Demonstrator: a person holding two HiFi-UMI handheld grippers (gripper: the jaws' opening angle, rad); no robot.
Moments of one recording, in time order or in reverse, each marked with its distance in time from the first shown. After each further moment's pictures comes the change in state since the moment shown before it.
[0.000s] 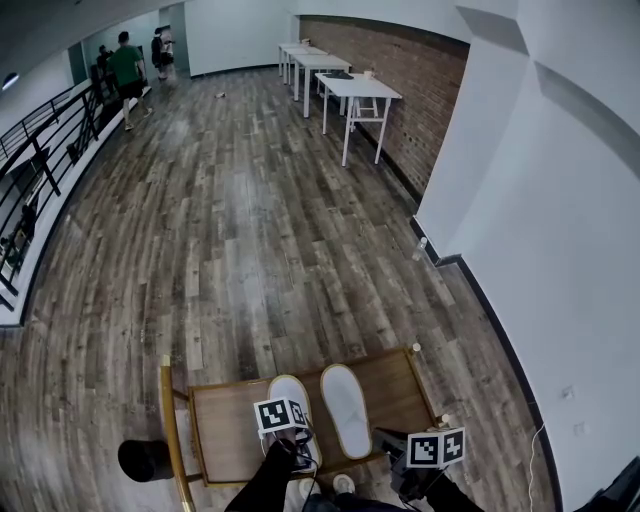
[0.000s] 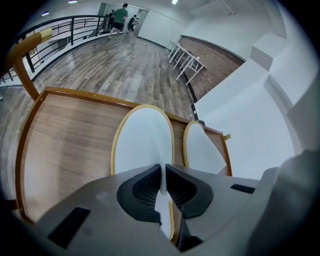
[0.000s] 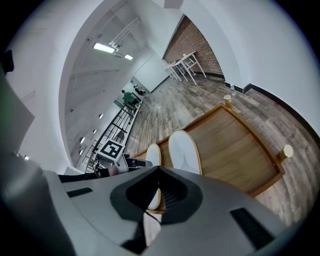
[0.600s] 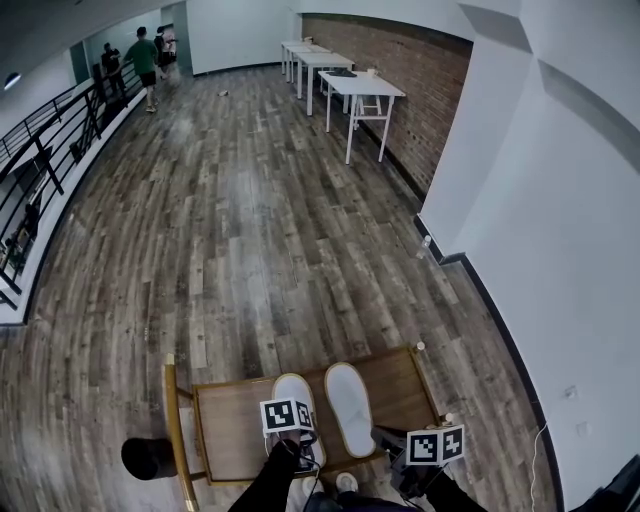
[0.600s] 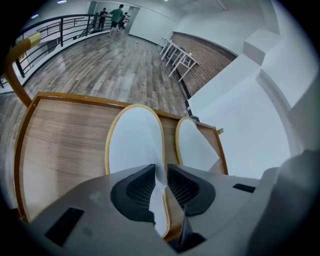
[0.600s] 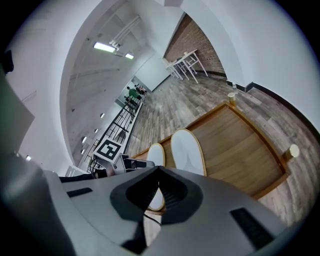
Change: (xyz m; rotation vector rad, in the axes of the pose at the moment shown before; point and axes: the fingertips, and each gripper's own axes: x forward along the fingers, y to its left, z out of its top) left arm -0.004 -0.013 -0.007 0.069 0.029 -0.040; right arm 0.008 0.004 0.000 -0.005 0.008 0.021
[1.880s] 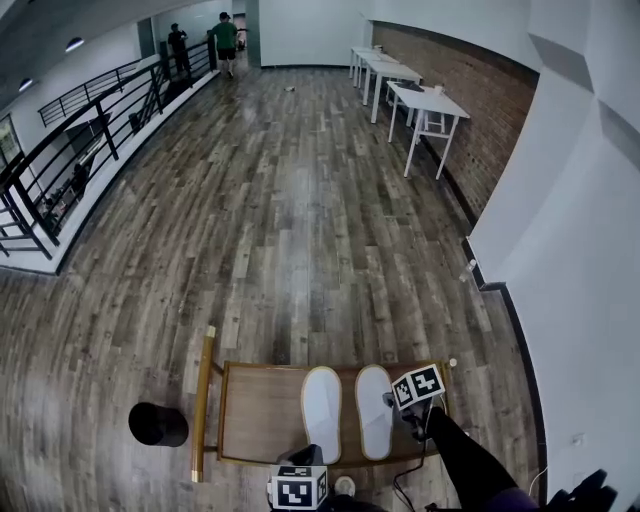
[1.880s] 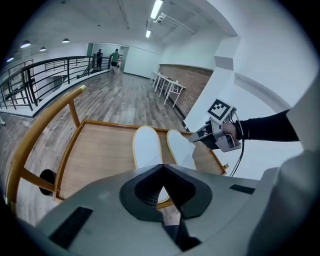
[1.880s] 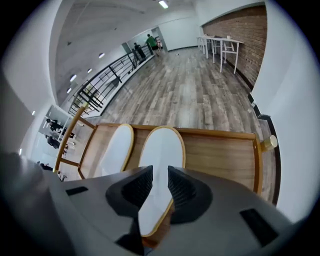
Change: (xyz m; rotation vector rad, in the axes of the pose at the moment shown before) left arm -0.124 -0.018 -0.077 0.171 -0.344 0.088; right arm 0.109 -0.072 0.053 -0.407 0.444 -0.276
